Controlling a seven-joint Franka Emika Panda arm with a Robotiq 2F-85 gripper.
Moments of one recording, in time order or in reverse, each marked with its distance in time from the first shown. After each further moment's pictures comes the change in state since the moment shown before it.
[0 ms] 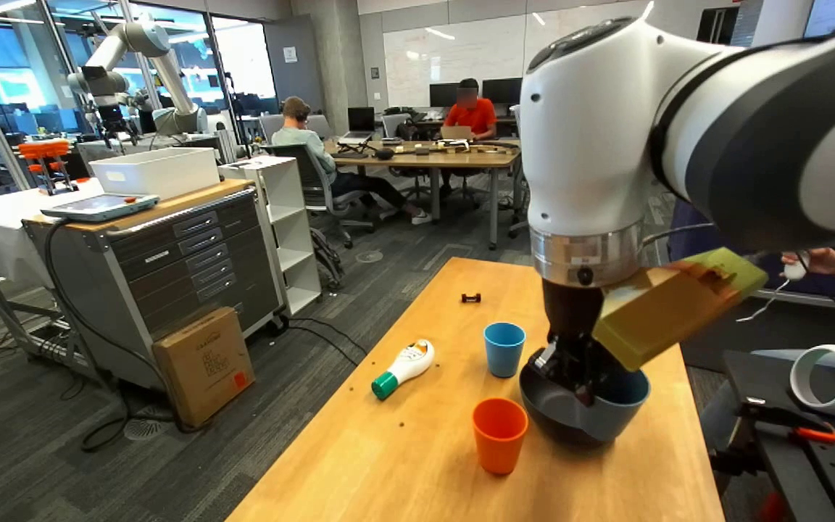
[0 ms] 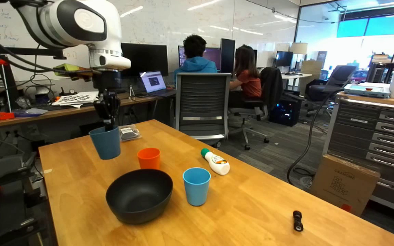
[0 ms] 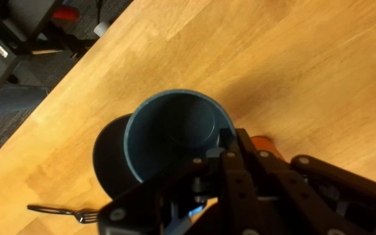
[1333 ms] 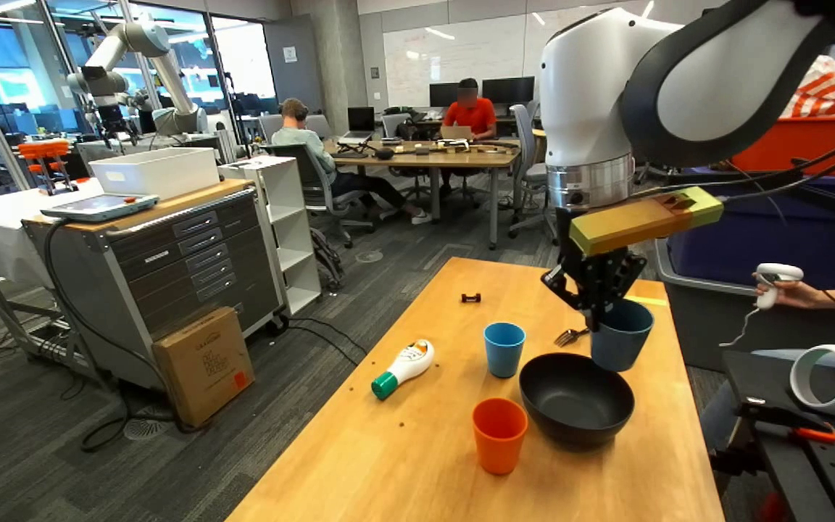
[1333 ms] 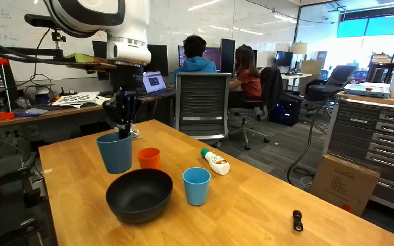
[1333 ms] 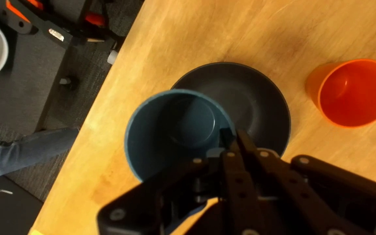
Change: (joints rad) arm -0.227 -0.049 -0.074 0.000 0.095 -0.053 -0.072
